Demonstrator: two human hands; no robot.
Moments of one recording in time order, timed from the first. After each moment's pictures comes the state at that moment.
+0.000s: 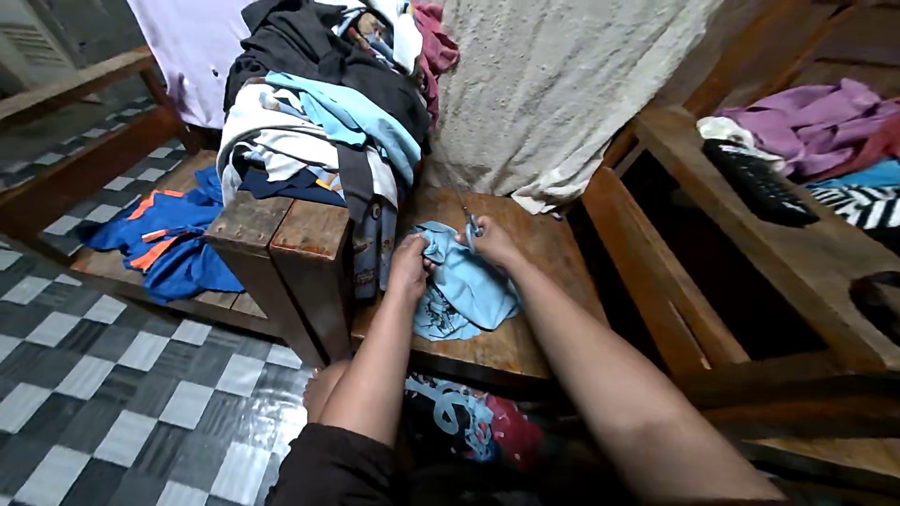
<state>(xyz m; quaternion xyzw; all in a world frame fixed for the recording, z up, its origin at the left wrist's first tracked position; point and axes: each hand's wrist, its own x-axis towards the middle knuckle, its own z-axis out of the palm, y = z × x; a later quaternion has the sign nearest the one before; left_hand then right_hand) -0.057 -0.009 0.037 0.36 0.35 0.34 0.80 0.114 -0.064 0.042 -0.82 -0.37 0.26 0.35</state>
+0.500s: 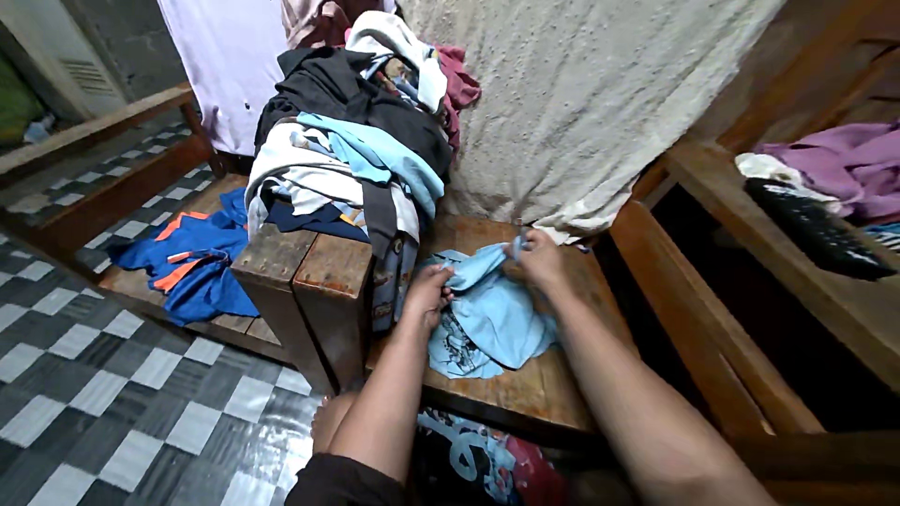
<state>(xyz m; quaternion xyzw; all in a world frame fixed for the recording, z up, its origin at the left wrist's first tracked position) -0.061 0.000 0.044 0.40 0.37 0.27 0.79 0.139 -0.071 0.056 -0.82 -0.33 0.13 0.44</state>
